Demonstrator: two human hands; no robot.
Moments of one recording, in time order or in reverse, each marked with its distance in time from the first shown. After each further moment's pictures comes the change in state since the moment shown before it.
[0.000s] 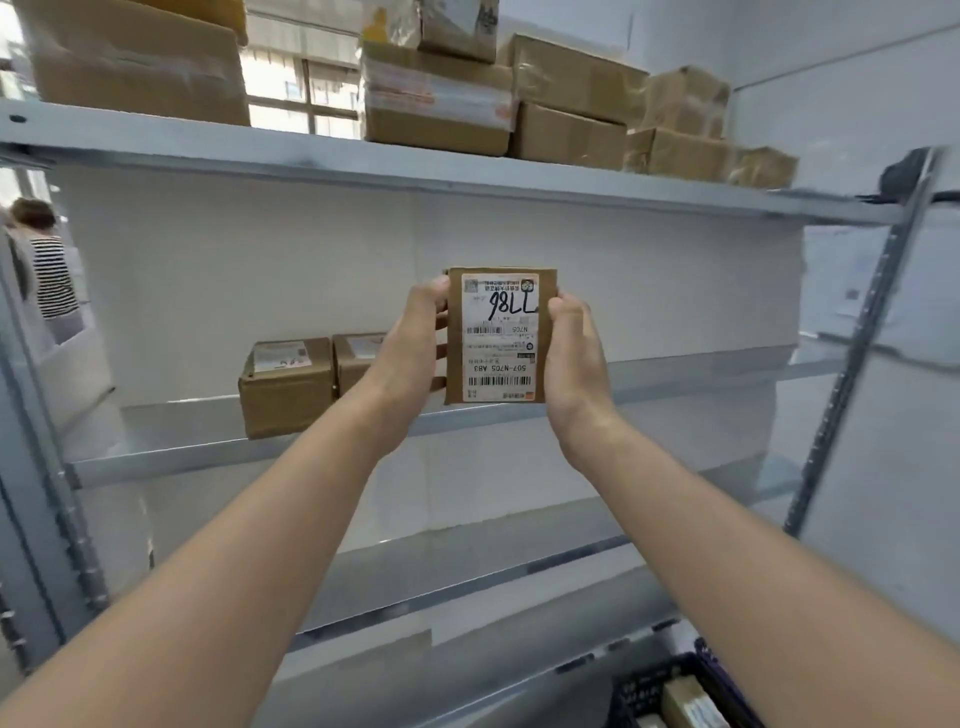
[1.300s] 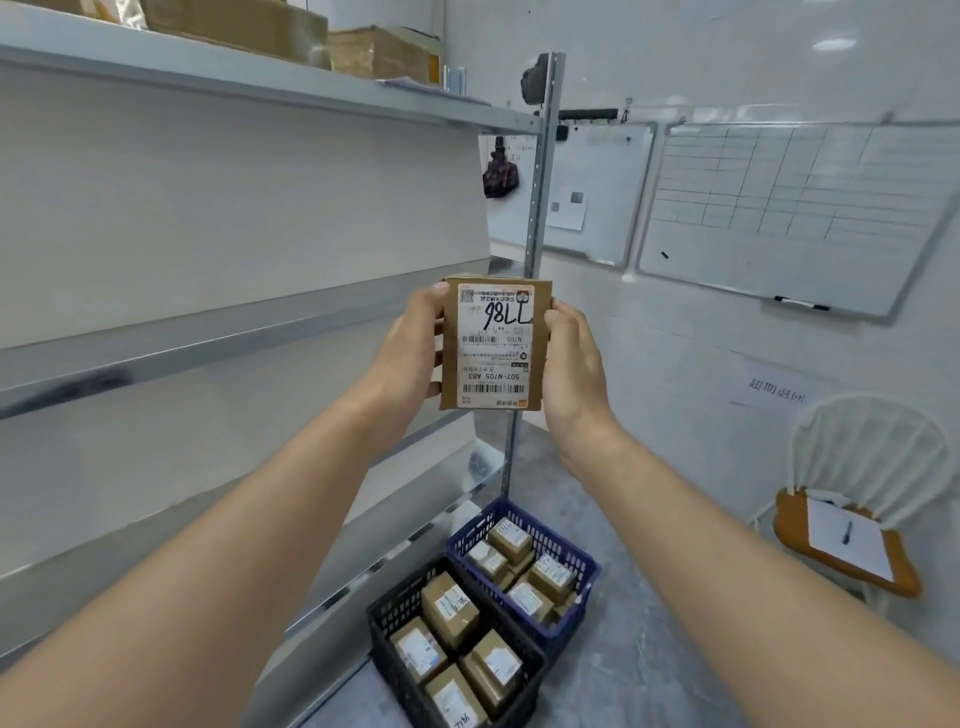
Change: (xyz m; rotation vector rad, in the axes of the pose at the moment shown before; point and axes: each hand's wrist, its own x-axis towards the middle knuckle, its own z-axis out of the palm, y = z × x) left_hand -0.024 -0.042 0.501 -0.086 -0.423 -0.168; right_hand 0.049 0.042 -0.508 -0.215 0.408 0.097
